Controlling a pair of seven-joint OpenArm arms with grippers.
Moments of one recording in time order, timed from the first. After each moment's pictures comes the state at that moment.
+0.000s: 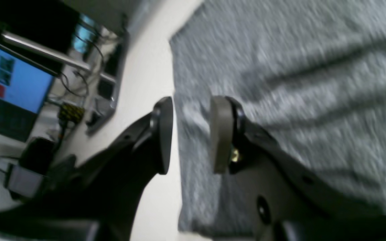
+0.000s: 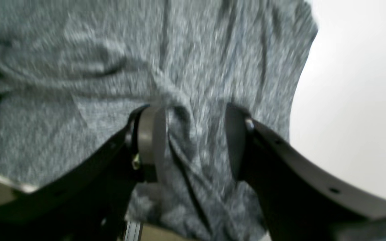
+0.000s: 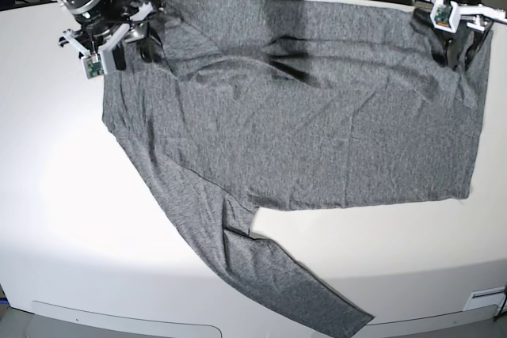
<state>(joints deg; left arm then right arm) 43.0 -32.4 10.4 94.4 11.4 33.9 -11.2 -39.4 14.9 15.2 116.5 16.4 18.5 -32.7</state>
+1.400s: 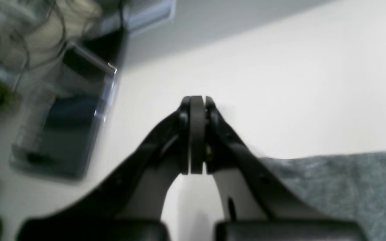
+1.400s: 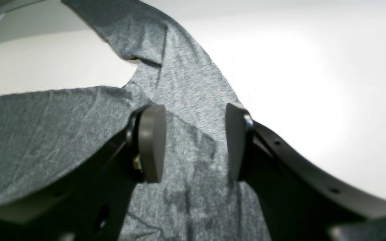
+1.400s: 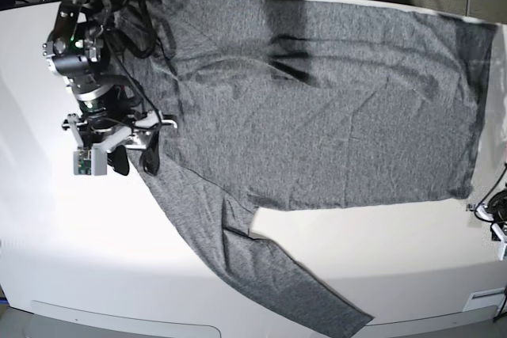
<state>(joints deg) -34.5 -33.3 10.4 36.7 -10.3 -12.2 8.9 -12.5 3.3 15.4 116.5 16.2 18.6 -39.7</state>
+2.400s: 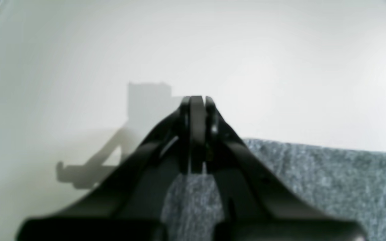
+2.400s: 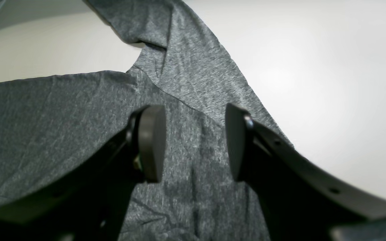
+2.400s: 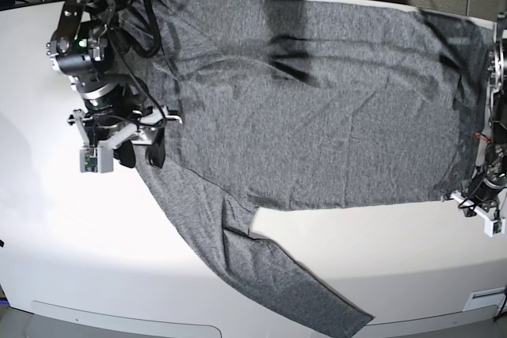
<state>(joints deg) -39.4 -26.5 10.1 14.2 -21.2 -17.2 -0.9 -12.6 2.0 15.5 116.5 16.2 18.7 -42.9</state>
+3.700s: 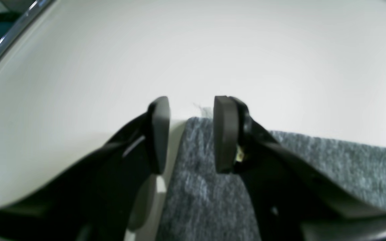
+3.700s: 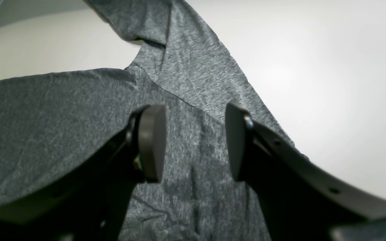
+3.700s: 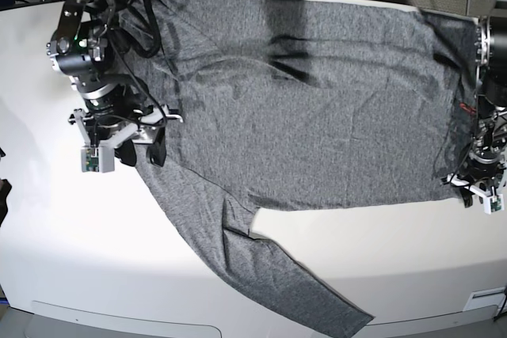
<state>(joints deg) -33.1 -24.5 10.1 14.5 -21.5 -6.7 -17.9 -12.6 2.0 15.5 116.5 16.2 18.7 -43.7</state>
